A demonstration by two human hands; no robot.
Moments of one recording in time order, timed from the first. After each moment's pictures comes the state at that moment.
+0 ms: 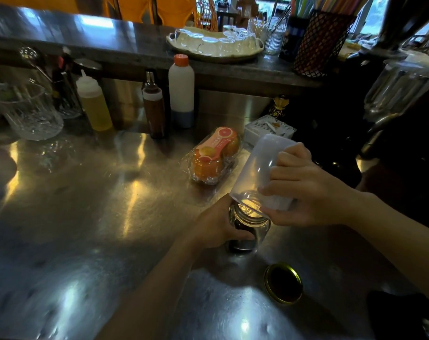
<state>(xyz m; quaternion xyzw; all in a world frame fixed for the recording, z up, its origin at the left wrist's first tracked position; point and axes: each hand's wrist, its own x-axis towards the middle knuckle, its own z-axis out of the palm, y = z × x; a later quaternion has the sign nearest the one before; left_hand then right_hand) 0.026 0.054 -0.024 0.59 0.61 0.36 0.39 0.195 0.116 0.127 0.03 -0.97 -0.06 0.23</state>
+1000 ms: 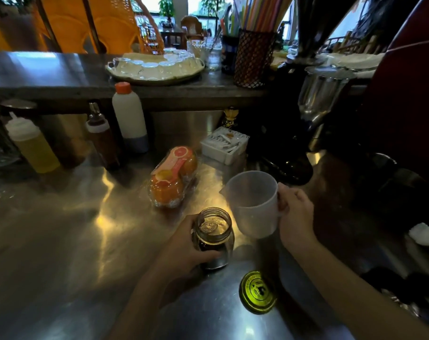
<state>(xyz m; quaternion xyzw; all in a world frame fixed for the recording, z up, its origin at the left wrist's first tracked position) 0.029 0.058 -0.036 0.57 0.59 0.39 0.42 0.242 0.124 0.035 -0.48 -0.37 0.49 0.62</state>
